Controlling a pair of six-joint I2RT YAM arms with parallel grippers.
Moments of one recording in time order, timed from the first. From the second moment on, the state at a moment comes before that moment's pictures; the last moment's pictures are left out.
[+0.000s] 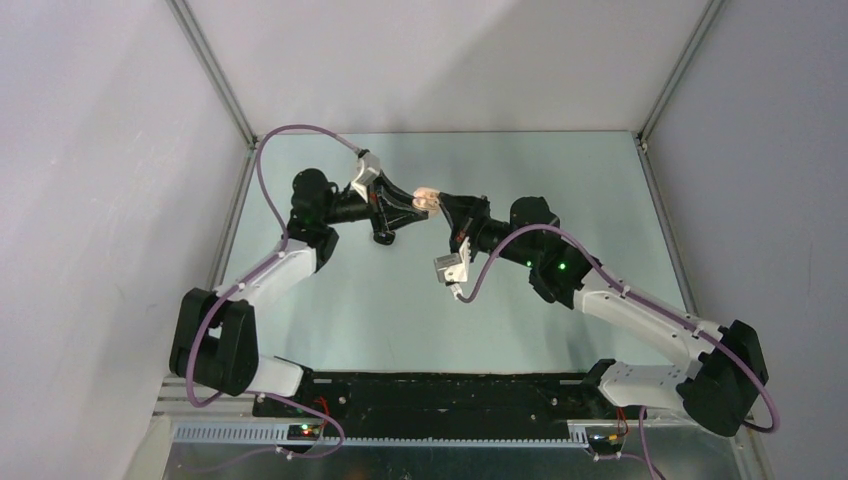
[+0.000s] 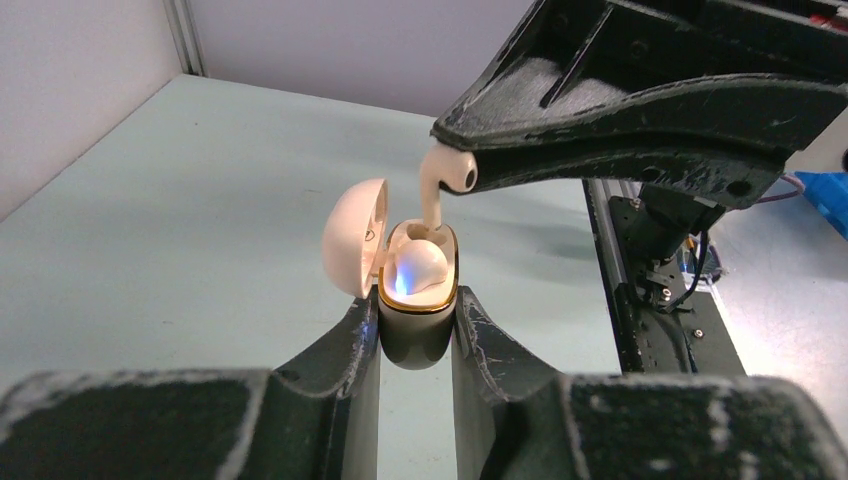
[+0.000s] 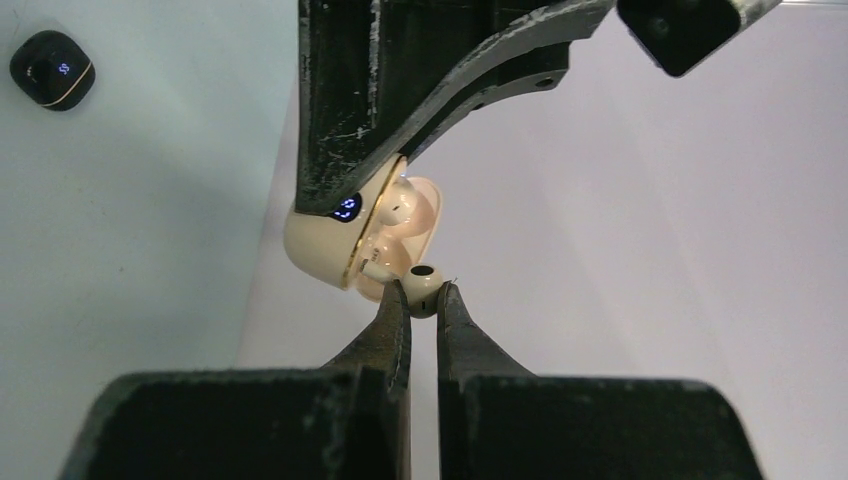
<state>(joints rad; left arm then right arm) -0.31 1.40 0.86 0.68 1.14 -0.25 0.80 1.19 0.95 0.16 -0.30 -1.60</state>
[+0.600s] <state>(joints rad) -0.31 1.39 0.84 0.70 1.13 -0.25 0.80 1.22 0.95 0.15 -0.29 -1.64</state>
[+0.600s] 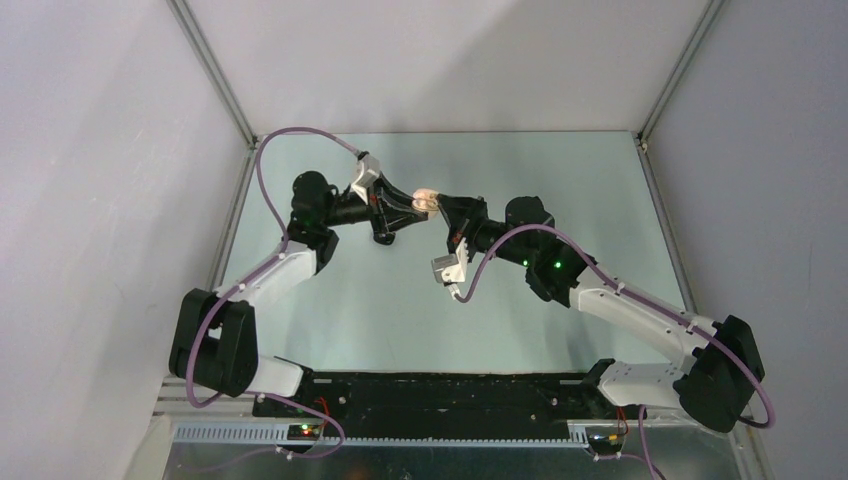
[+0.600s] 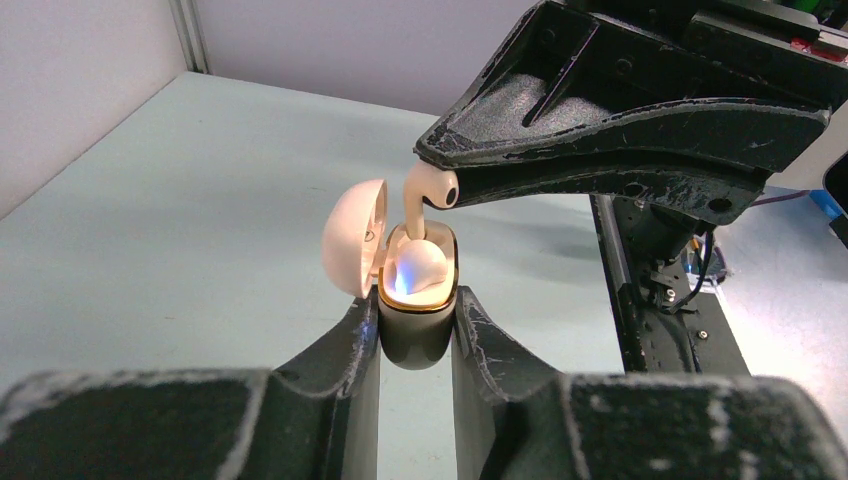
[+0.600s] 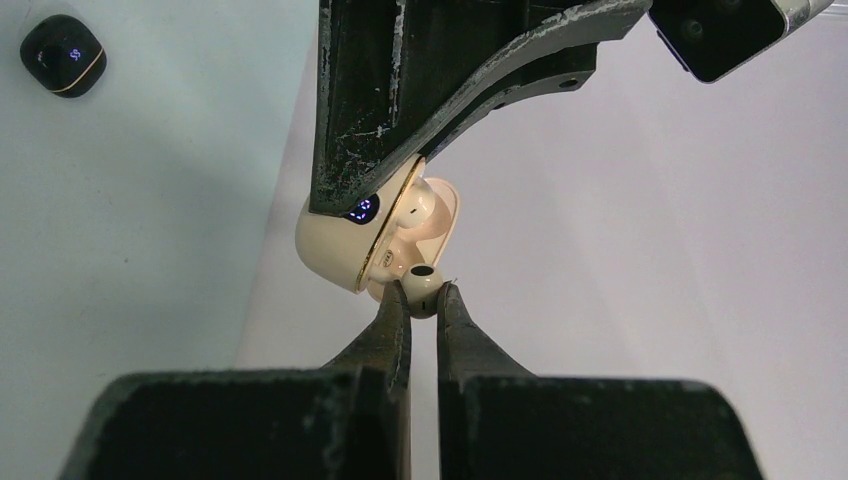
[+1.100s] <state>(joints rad) -0.32 1.39 0.84 0.70 1.11 -0.25 0.79 1.22 0.95 0.14 -0.31 -1.67</state>
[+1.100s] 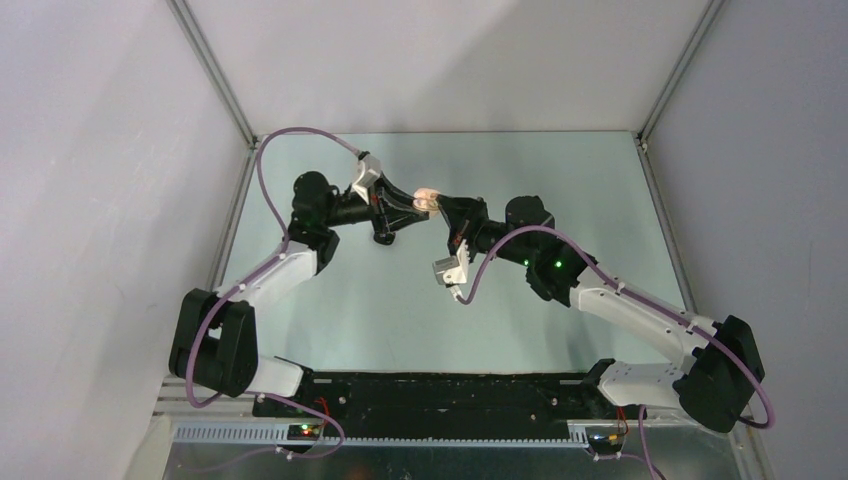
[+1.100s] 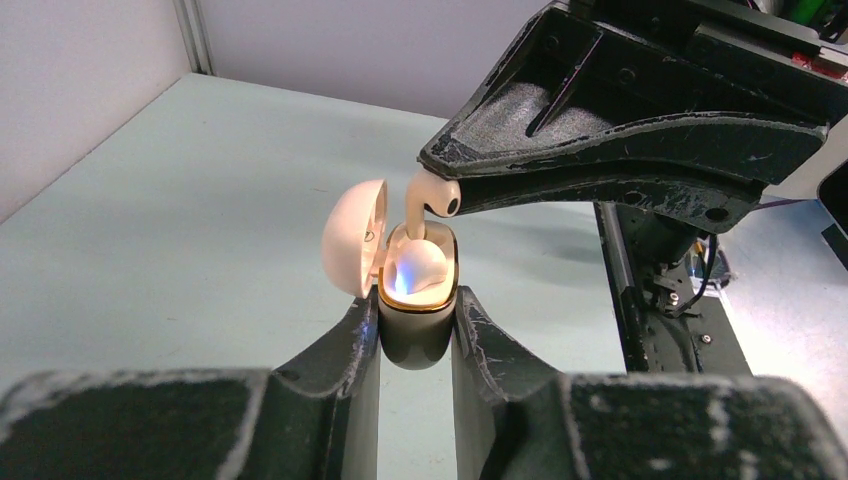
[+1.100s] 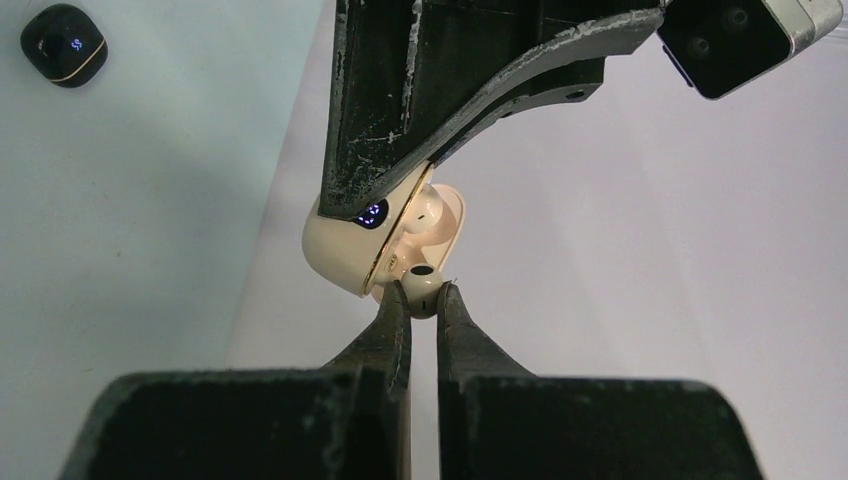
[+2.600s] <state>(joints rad) -0.34 1.39 0.83 0.72 1.08 -0.20 0.71 1.28 1.38 -0.29 -0.44 -0.93</state>
